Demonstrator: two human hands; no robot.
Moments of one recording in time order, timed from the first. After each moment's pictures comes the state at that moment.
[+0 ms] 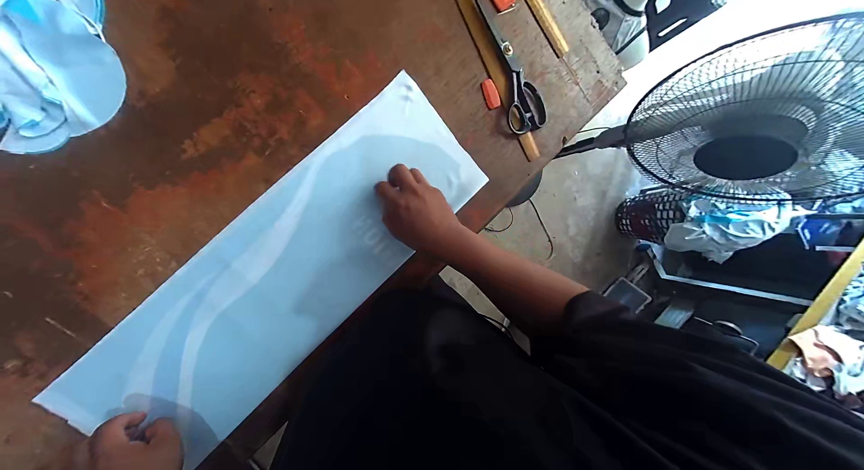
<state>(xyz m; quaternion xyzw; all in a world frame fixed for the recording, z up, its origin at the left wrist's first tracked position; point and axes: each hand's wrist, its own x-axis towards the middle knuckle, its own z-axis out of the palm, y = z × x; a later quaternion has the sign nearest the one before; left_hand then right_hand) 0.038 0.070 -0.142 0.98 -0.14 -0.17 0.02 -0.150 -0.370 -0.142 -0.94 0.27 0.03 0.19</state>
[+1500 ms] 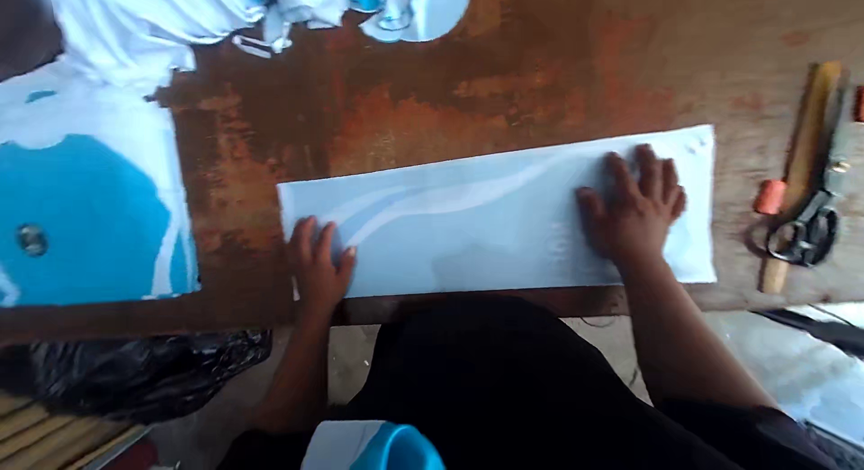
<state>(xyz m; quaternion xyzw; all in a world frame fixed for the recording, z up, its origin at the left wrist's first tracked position) 0.004 0.054 -0.196 0.96 -0.20 0.01 0.19 -0.132 -0.426 -0.172 -0.95 0.28 0.00 0.12</state>
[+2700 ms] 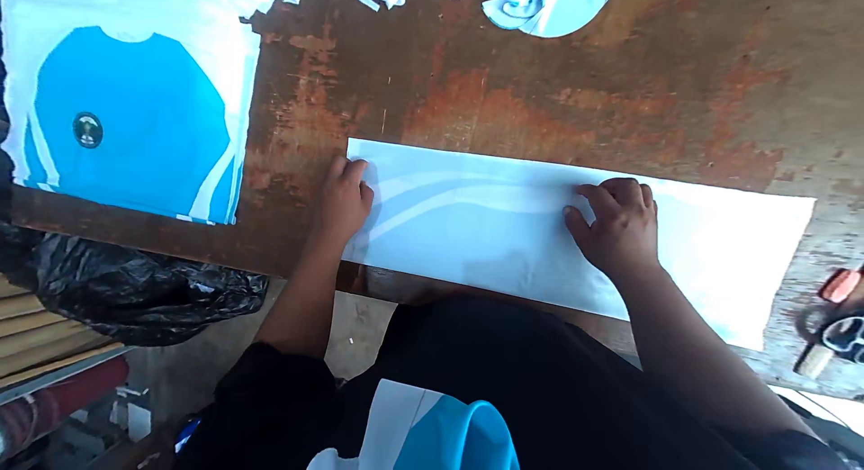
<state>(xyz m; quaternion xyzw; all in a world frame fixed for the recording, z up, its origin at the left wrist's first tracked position) 0.074 0.044 -0.156 0.98 -0.10 -0.10 0.15 -0.057 -0.357 -0.159 -0.98 0.04 0.02 0.17</state>
